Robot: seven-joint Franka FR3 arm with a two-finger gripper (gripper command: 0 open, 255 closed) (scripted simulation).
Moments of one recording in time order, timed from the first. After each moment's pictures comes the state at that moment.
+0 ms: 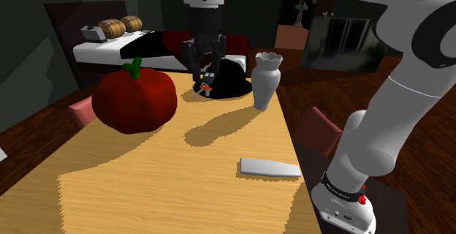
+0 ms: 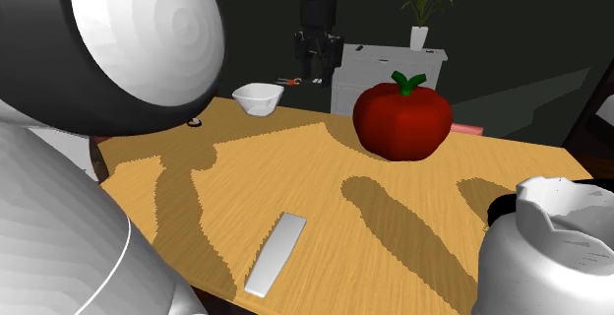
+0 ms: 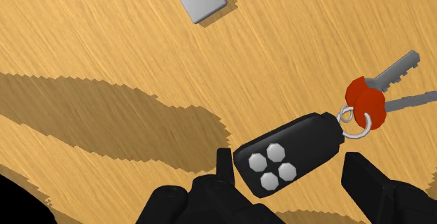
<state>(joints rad) 0.17 -0.14 0.37 -1.61 0.06 1.46 0.53</state>
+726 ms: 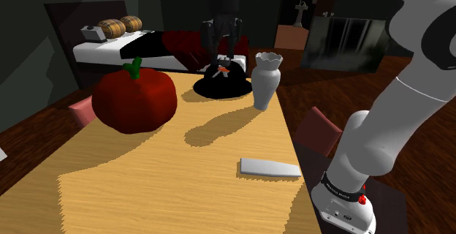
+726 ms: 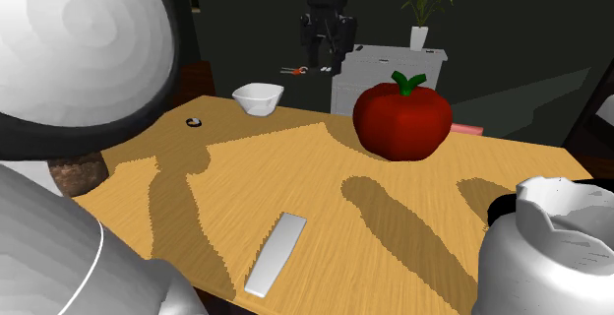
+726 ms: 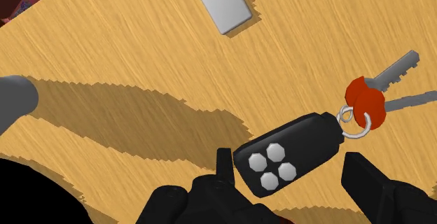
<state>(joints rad) 0.14 -0.22 0.32 -1.59 0.07 1.36 0.45</state>
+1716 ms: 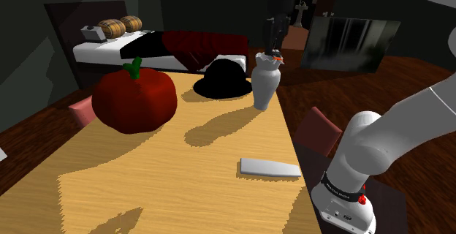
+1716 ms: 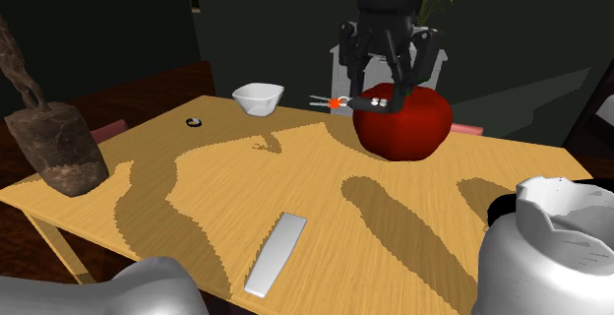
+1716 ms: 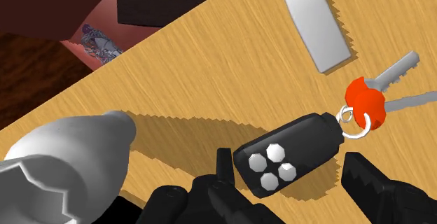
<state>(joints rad) 0.06 -0.56 0.04 -1.90 0.02 1.32 0.08</state>
